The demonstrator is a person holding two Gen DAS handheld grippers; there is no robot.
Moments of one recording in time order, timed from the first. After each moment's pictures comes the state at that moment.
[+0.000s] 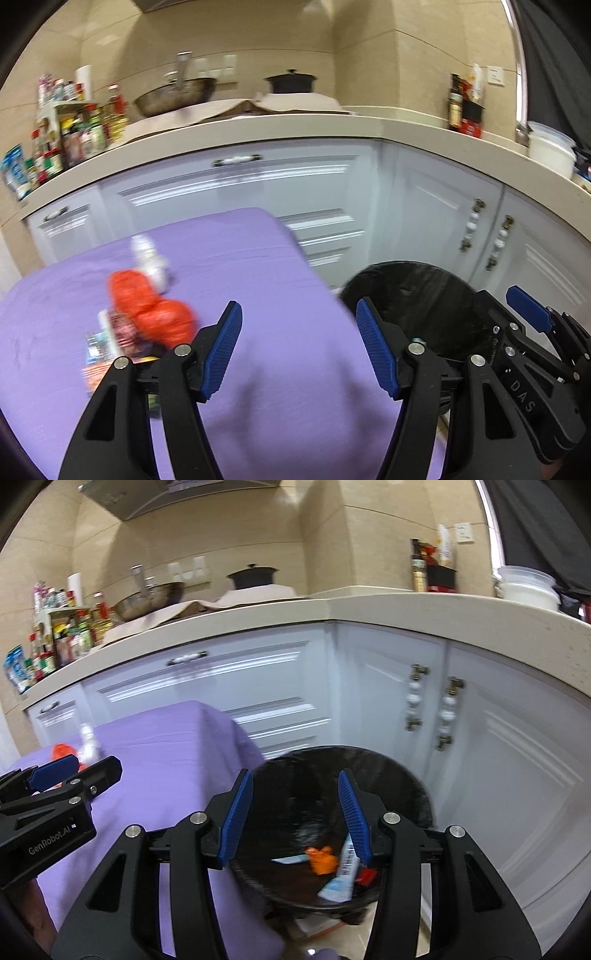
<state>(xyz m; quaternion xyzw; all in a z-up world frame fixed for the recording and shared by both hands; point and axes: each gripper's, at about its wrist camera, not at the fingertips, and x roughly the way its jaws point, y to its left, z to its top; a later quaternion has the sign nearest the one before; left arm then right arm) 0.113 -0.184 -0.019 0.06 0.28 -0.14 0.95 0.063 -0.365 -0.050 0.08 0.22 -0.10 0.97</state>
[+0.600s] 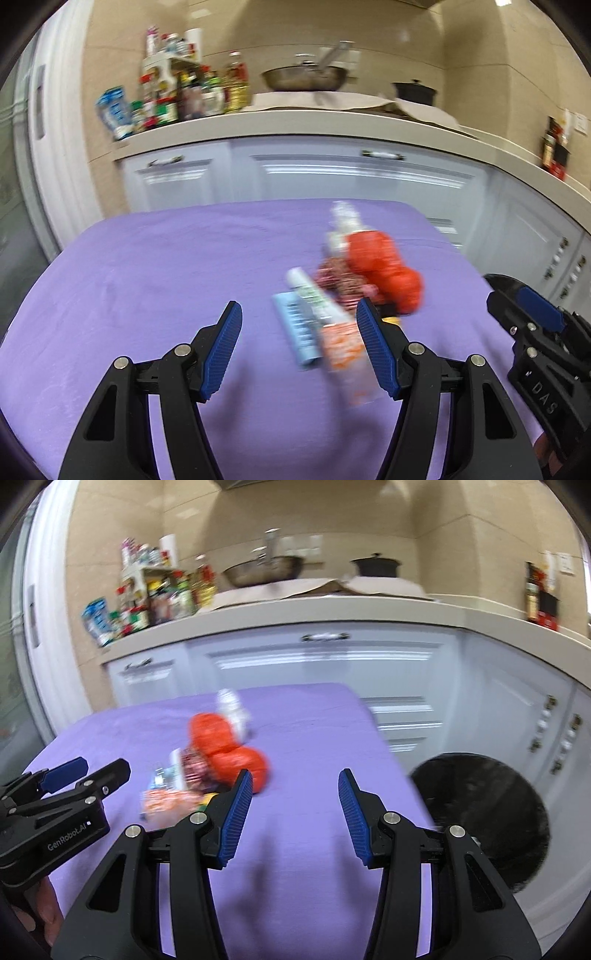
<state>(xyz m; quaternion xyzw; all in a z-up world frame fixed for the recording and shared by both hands) 0.102 -0.013 -0.023 -0.01 0.30 0.01 0.95 0.096 -0.192 -0.037 0.03 0.25 0.06 0.97</state>
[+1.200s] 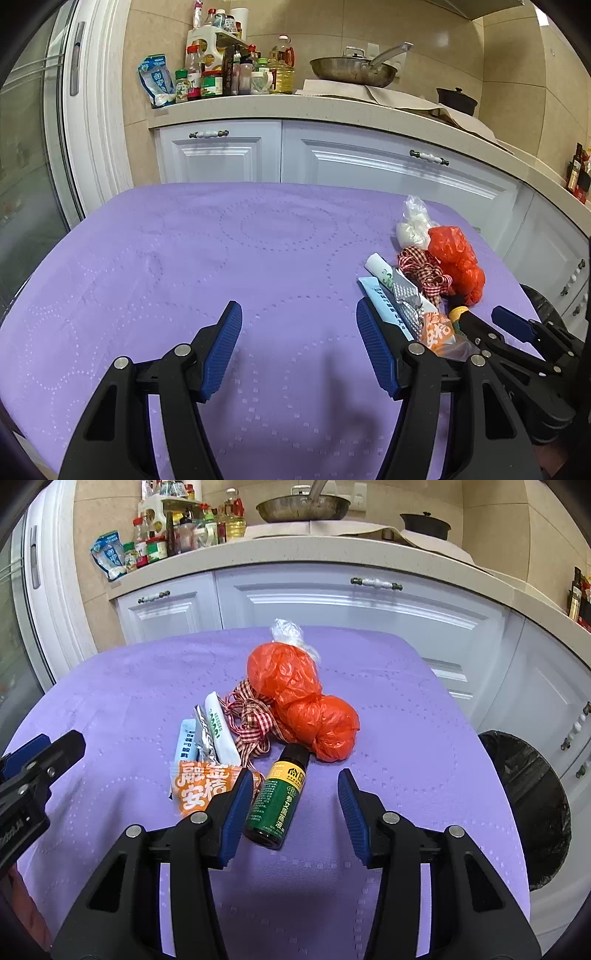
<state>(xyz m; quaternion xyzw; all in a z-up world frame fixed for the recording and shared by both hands) 0.094 0.054 -0.035 -0.05 0.32 0.04 0.95 0.134 -0.122 -0.063 -0.02 0.36 0.07 0.93</state>
